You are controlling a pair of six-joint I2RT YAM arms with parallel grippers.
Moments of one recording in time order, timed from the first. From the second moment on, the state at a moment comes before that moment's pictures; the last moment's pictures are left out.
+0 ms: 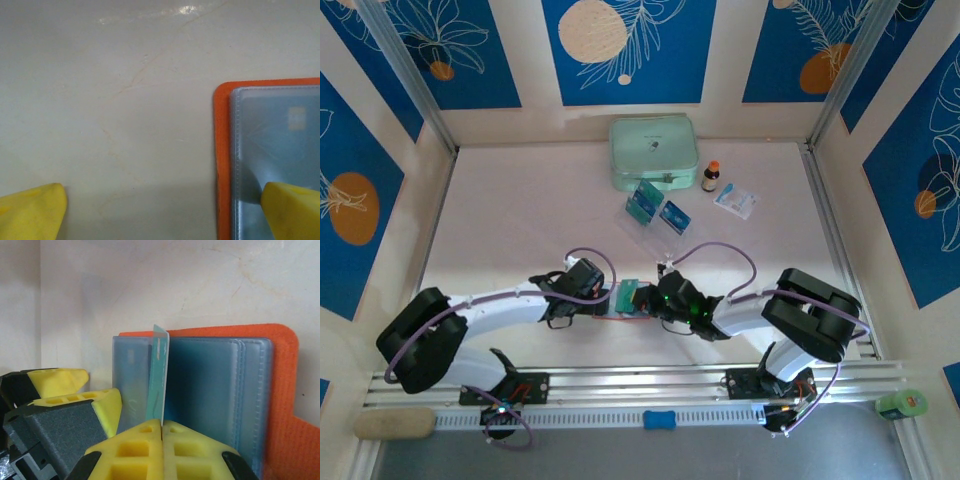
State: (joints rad) left arm -0.81 1.37 0.59 -0.40 -0.24 -0.66; right arm 0.98 1.56 0.40 0.56 -0.01 1.20
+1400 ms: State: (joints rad) left arm -0.82 1.37 0.58 -0.38 -0.25 -0.69; right arm 1.04 1.58 0.39 0.59 0.03 1.24
